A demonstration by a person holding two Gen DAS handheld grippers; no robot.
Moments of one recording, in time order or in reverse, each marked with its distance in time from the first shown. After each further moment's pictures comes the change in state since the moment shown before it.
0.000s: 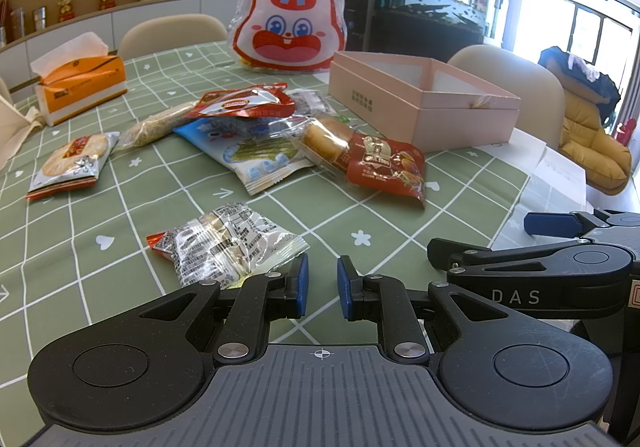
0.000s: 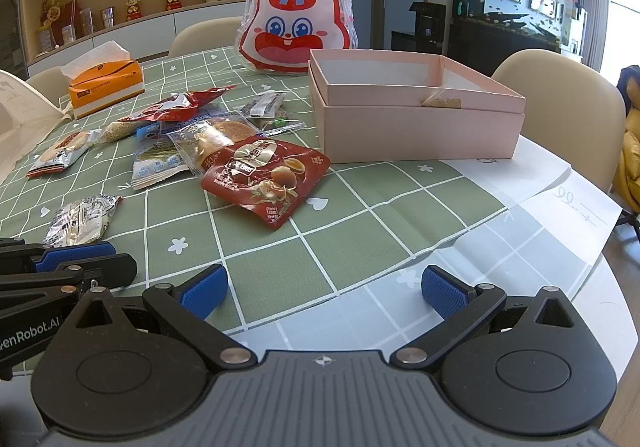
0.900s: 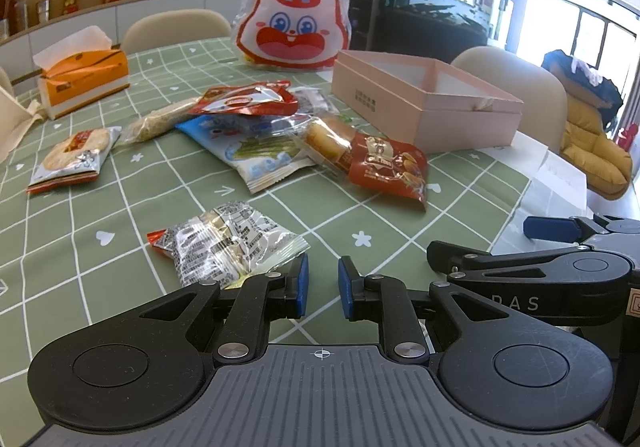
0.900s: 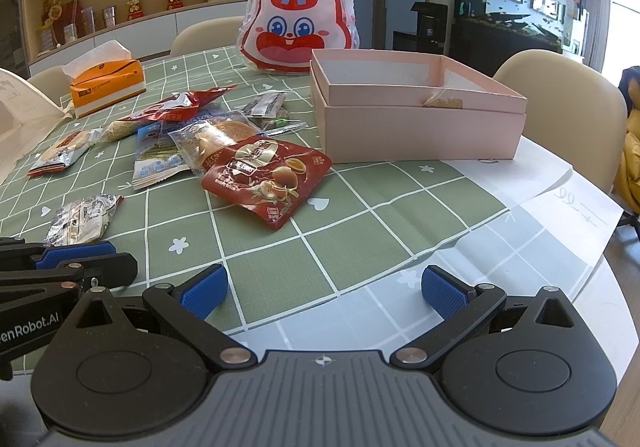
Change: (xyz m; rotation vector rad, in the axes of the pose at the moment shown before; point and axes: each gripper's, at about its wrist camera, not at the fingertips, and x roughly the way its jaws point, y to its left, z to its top) left arm -0.001 0.002 0.002 -0.016 0.010 0.002; right arm 0.001 0.000 0.000 -0.002 0.000 0.003
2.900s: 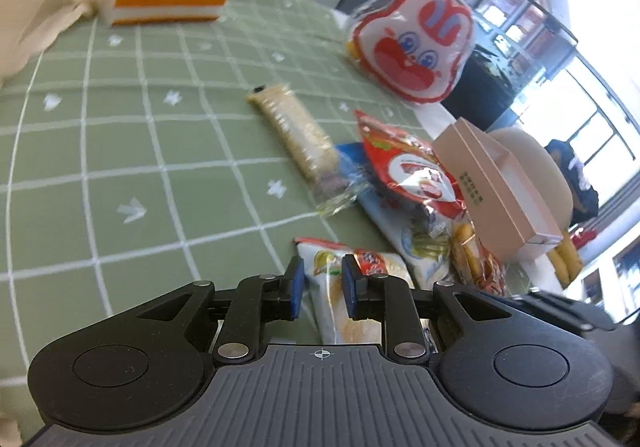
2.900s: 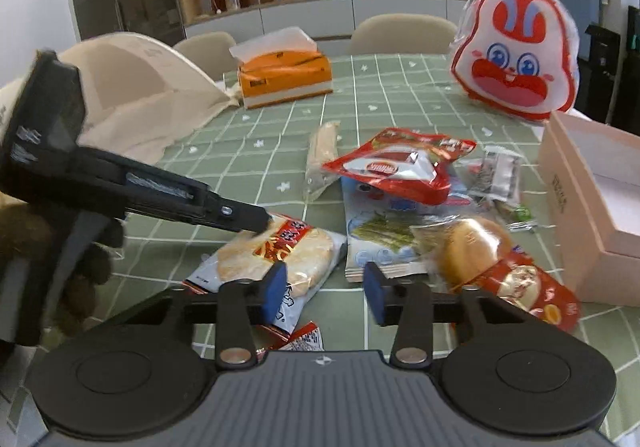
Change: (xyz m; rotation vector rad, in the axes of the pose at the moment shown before) left arm 0.046 0.191 0.054 -0.434 0.135 -0.205; right arm 0.037 0.108 0.069 -0.244 0.055 0.453
